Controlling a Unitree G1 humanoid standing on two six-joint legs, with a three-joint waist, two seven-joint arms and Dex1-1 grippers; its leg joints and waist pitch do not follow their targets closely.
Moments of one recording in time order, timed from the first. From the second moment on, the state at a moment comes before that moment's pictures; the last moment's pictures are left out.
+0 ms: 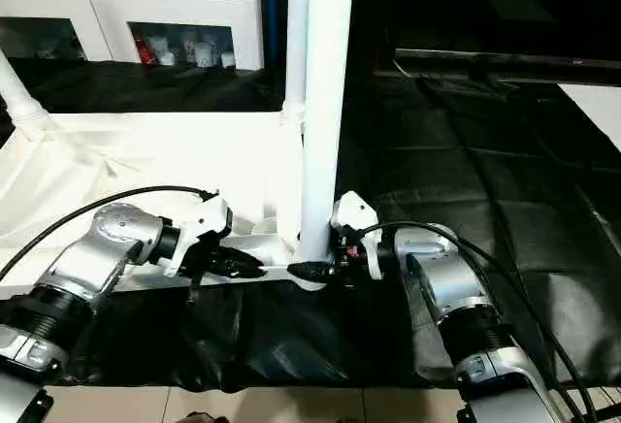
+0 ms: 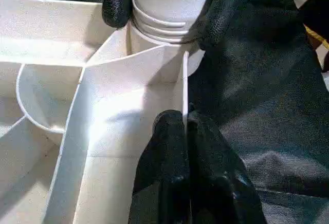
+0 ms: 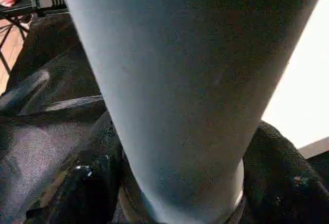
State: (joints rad) left arm -0.58 0.40 -0.30 0.49 -0.02 0.18 -1.33; right arm -0.51 -0.34 0.21 0.55 0.11 0.09 1.23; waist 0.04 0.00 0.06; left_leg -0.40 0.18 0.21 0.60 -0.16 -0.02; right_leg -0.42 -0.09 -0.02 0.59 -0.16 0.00
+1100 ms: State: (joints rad) left arm -0.66 0.19 -0.23 0.65 0.08 0.17 -0.86; right arm -0.66 -0.03 -0.03 0.87 0.08 -0.01 0.40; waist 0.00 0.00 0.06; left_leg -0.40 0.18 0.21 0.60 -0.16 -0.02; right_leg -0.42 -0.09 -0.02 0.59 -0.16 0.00
